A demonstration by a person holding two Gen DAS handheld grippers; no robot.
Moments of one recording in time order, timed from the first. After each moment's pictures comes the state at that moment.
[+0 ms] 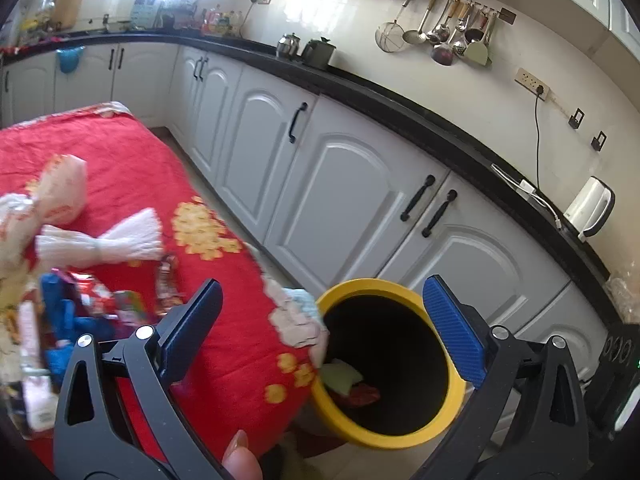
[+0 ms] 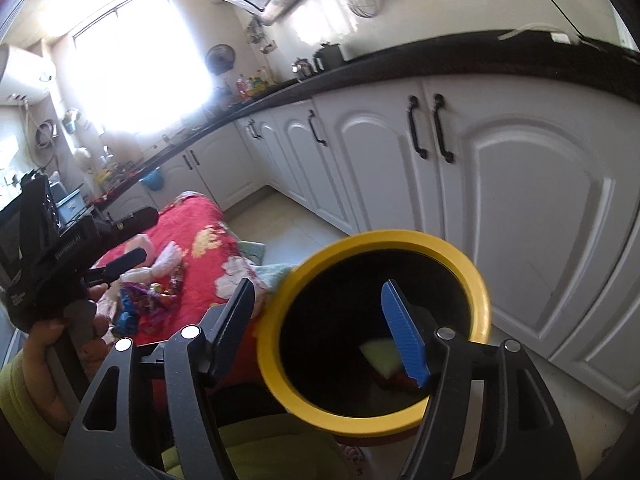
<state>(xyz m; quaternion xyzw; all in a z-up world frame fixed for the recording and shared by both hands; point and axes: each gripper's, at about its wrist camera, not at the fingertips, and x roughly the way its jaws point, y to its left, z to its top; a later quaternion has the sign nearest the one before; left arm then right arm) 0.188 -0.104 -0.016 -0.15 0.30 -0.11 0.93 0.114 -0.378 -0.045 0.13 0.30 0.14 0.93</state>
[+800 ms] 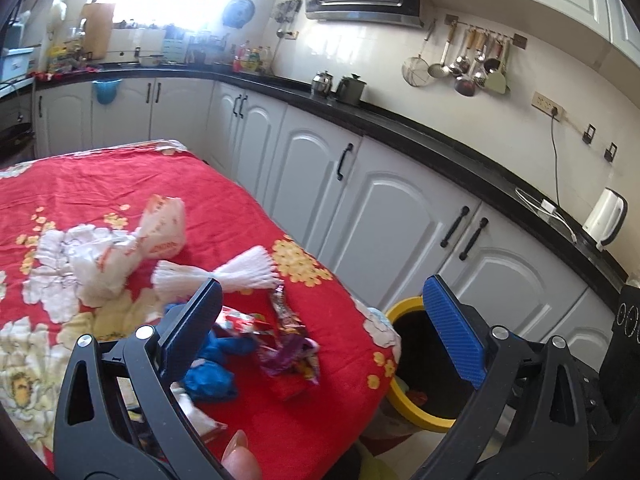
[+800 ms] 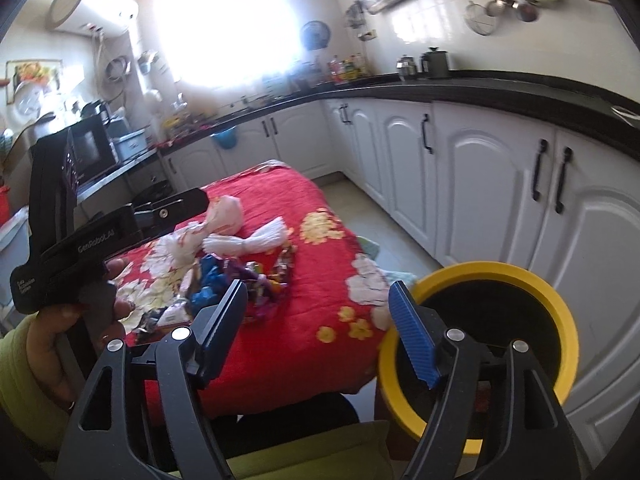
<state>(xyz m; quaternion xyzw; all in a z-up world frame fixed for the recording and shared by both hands) 0.139 -0.020 0.009 -0.13 0.25 -0.05 0.96 0.110 -0.249 -0.014 0.04 0.29 0.27 0.92</state>
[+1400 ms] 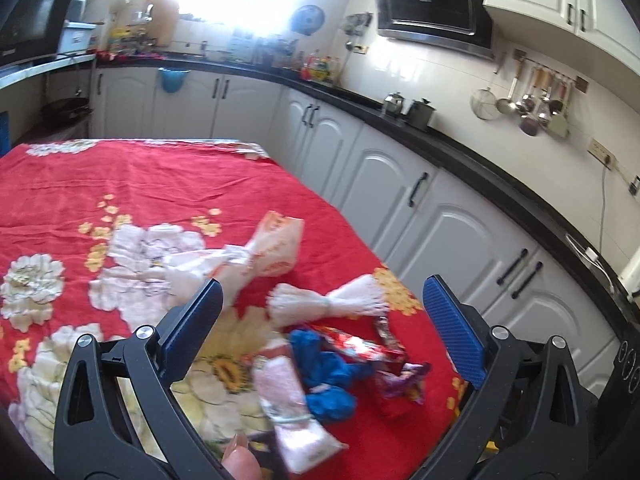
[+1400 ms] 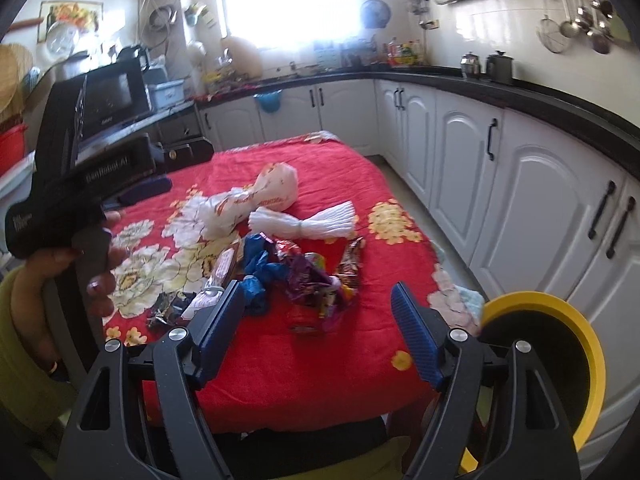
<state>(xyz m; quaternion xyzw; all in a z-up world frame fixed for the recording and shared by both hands) 0.136 0.080 0.008 -0.18 0.25 0.05 0.95 0.127 -0.154 -0.023 -0.05 0.31 0.33 0.89</state>
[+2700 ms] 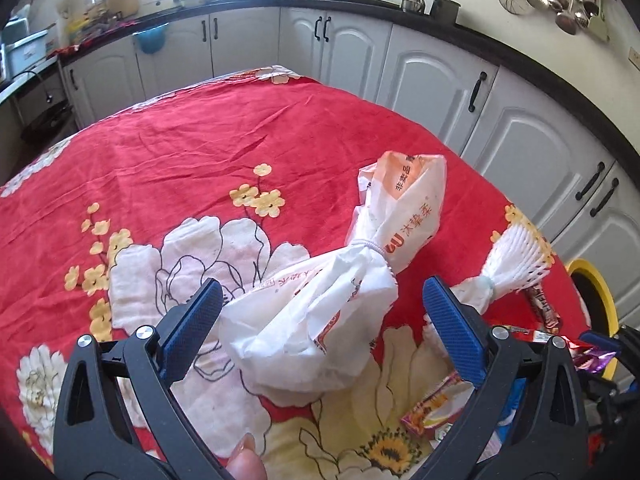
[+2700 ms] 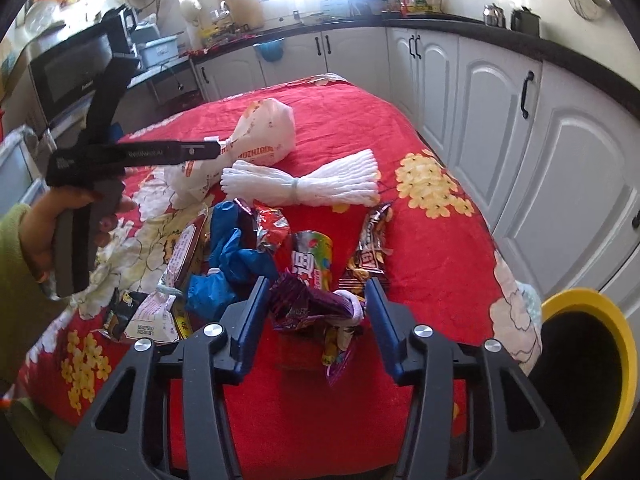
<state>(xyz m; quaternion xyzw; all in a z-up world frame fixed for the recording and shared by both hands) 0.244 0.160 -0.066 -0.07 0.41 0.04 0.91 0.193 -0.118 -0.077 -0.05 0.39 0.33 0.86</state>
